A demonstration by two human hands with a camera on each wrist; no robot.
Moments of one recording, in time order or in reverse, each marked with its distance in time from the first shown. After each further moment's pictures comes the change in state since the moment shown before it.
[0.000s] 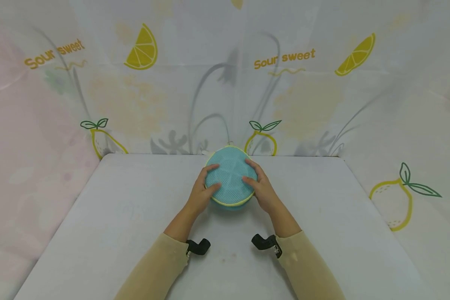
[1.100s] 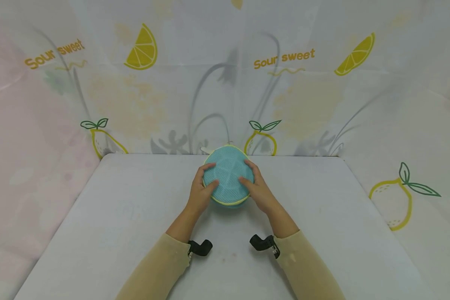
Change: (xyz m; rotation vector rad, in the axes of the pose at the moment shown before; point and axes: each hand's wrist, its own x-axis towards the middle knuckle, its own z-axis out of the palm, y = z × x) left_hand 0.000 -0.001 0.005 -0.069 0.115 0.015; right_hand 0.000 0.000 0.007 -0.171 0.027 0.044
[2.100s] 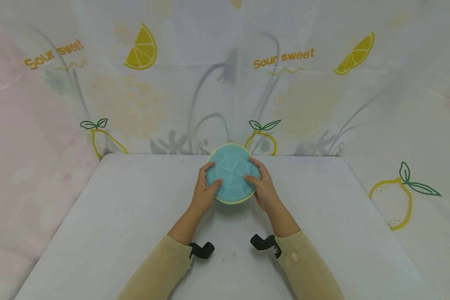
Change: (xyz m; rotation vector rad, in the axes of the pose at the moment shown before) left_hand -0.002 0.003 0.010 0.056 -0.003 -0.046; right_hand 0.002 0.000 -0.004 0.386 0.084 -0.056
